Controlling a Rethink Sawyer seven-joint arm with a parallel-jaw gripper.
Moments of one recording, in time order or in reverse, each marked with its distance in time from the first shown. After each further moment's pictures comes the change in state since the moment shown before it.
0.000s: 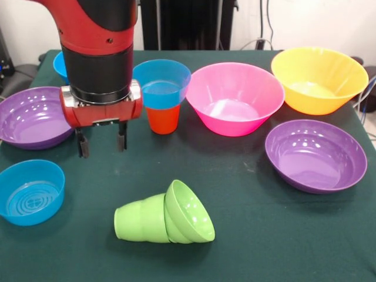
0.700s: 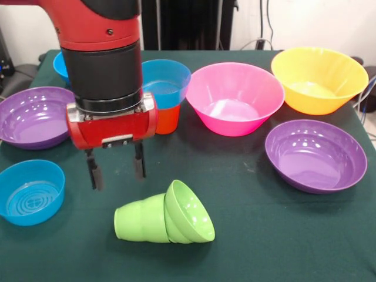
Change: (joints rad) arm -0.077 0.004 0.176 -0.009 0.031 -0.141 0.000
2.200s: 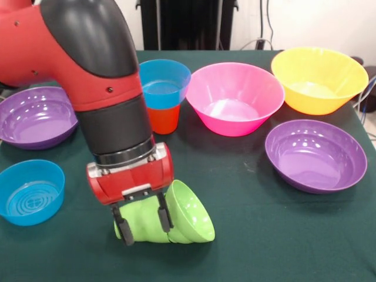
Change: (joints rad) arm -0.165 0.168 0.302 0.029 -0.107 -0.189 0.000
